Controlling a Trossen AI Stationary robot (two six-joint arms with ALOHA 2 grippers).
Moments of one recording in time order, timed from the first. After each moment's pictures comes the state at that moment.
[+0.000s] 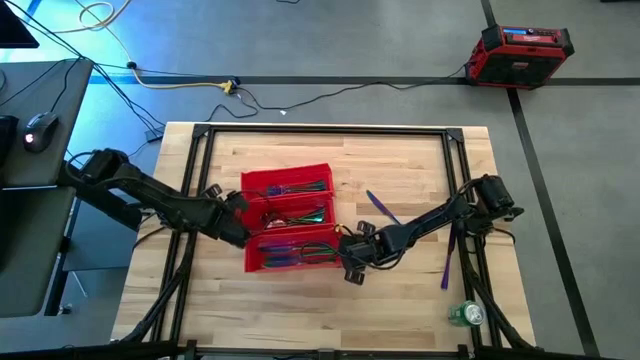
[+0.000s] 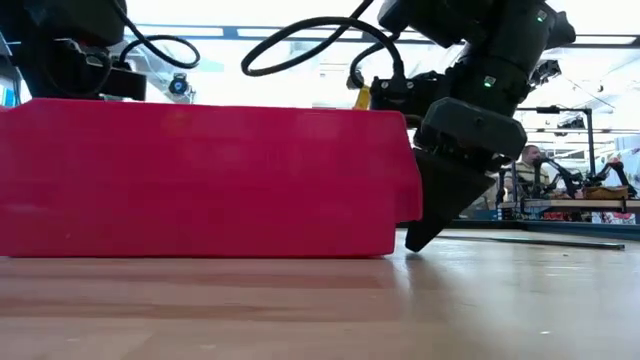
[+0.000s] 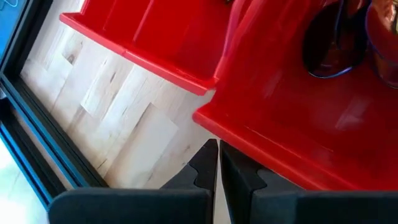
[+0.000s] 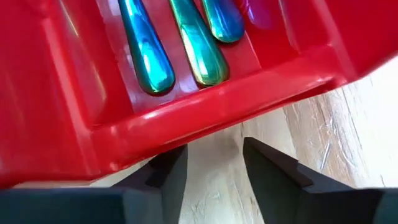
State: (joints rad) left arm -0.37 1.24 0.69 -1.12 -0.56 -0.95; right arm 0.33 1.89 1.08 -0.39 0.23 0.53
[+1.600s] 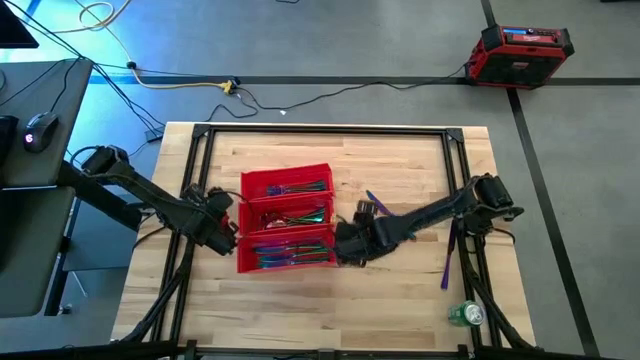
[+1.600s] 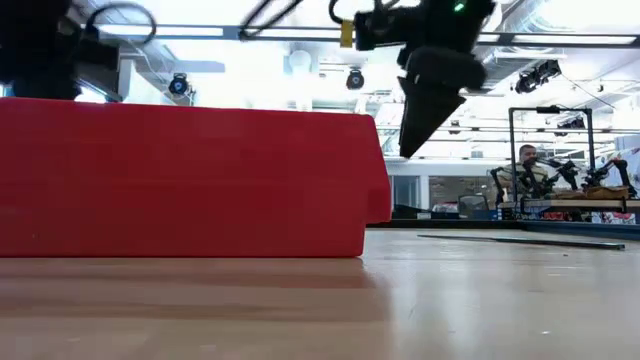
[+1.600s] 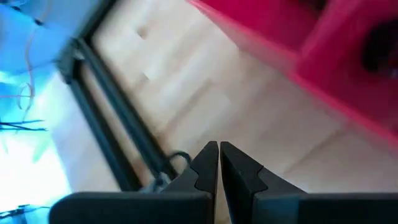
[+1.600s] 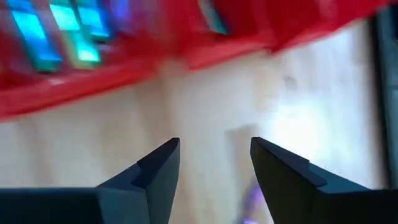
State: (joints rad) left arm -0.49 1.20 0.81 -1.52 -0.59 -1.34; right arm 0.28 1.89 1.47 -1.05 0.52 0.41
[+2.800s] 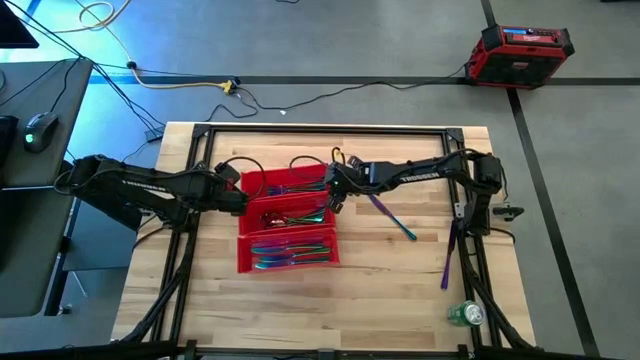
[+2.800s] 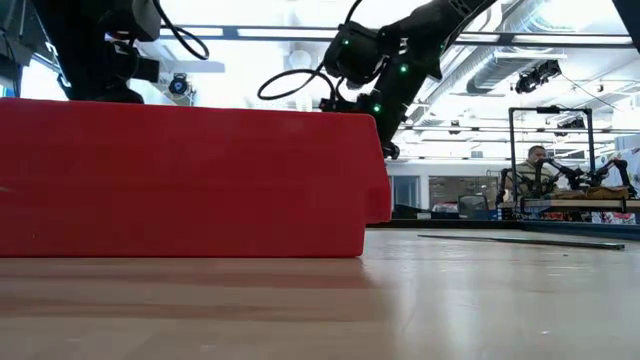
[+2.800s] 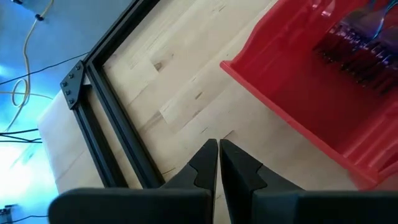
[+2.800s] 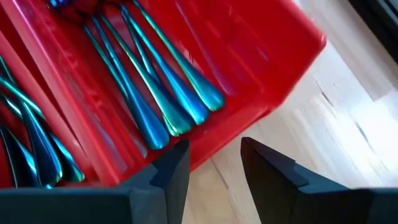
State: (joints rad) left arm -0.06 1.09 0.77 -1.24 -0.69 -0.86; right arm -0.15 1.89 1.24 -0.36 0.28 0.22
